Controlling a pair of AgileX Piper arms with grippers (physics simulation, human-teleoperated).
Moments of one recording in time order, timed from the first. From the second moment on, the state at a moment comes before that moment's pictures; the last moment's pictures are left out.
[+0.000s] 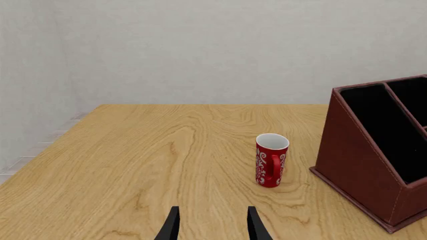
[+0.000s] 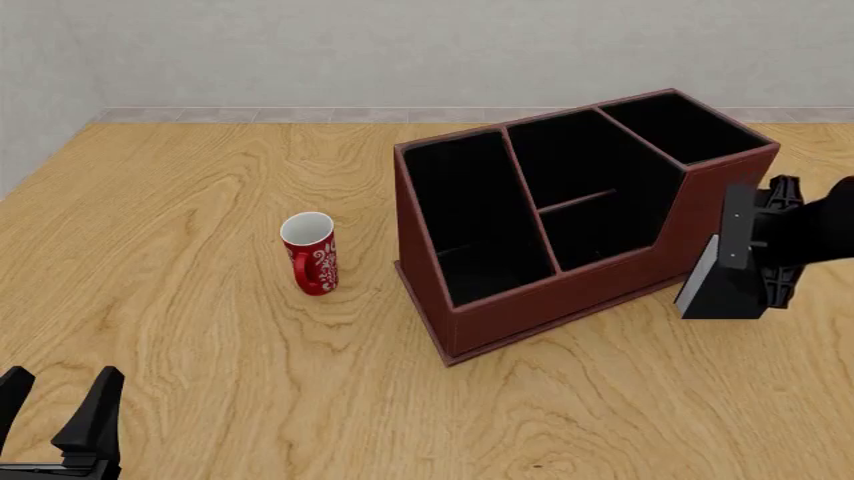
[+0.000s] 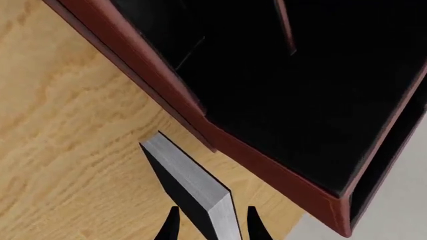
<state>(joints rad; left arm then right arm) 0.00 0.01 0.00 0.00 0.00 -0.24 1.53 -1.08 0.50 -1.57</state>
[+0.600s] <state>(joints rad) 0.00 0.01 0.00 0.00 0.00 -0.27 1.63 -1.09 0.44 -1.59</state>
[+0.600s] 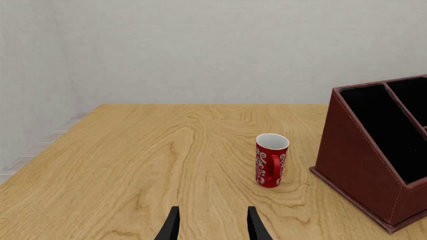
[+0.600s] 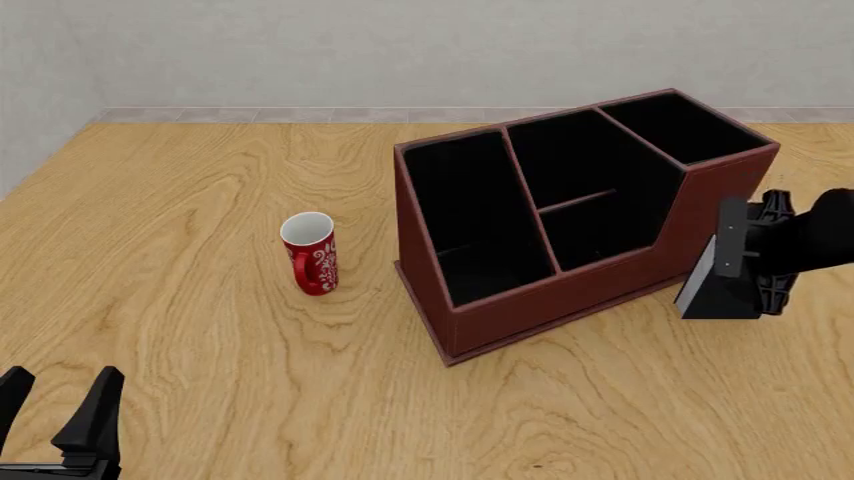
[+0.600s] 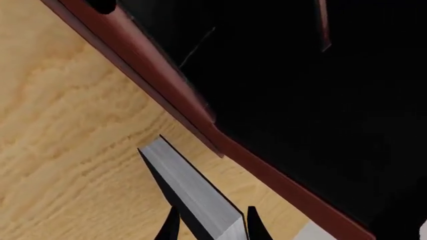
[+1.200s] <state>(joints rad) 0.00 0.01 0.00 0.00 0.00 -0.26 1.62 -1.05 0.40 -1.59</state>
